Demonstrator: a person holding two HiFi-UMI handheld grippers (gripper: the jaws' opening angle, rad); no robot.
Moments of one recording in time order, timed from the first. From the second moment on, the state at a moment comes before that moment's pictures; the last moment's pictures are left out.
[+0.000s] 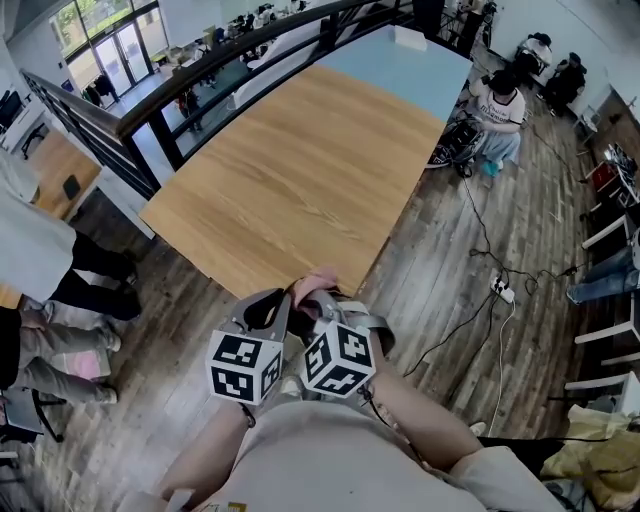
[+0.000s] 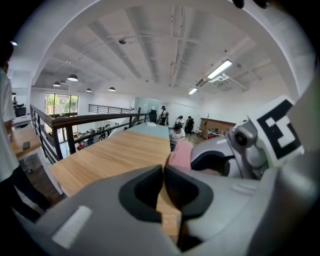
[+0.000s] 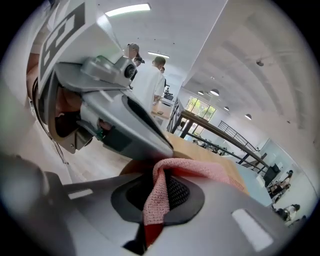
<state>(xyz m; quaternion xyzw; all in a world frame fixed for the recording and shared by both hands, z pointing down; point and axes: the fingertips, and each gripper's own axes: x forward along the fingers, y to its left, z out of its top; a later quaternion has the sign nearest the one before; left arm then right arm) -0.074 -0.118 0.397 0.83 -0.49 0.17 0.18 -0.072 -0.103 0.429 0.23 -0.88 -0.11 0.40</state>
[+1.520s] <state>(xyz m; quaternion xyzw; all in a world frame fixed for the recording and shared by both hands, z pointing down) -0.022 -0.104 0.358 0.88 -0.40 0.25 0.00 -0.055 -0.128 0.316 0.26 -0.92 -0.06 0.27</state>
